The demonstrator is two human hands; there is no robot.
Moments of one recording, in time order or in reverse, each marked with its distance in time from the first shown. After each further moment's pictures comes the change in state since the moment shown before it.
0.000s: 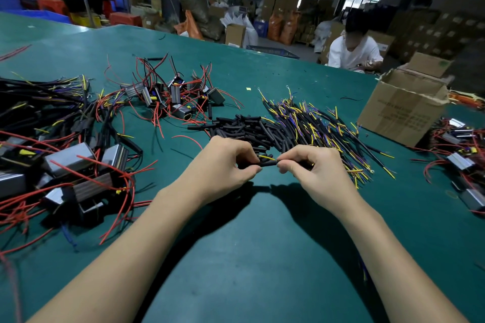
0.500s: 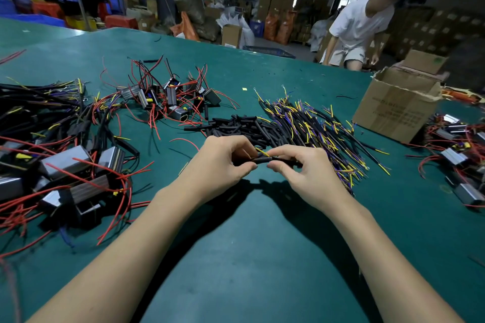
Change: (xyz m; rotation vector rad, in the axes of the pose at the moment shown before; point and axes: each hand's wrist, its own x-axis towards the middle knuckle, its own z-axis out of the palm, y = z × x) left_hand 0.002 0.001 0.000 -0.034 0.018 -0.040; right_hand 0.000 0.000 0.006 -0.076 -0.009 -0.009
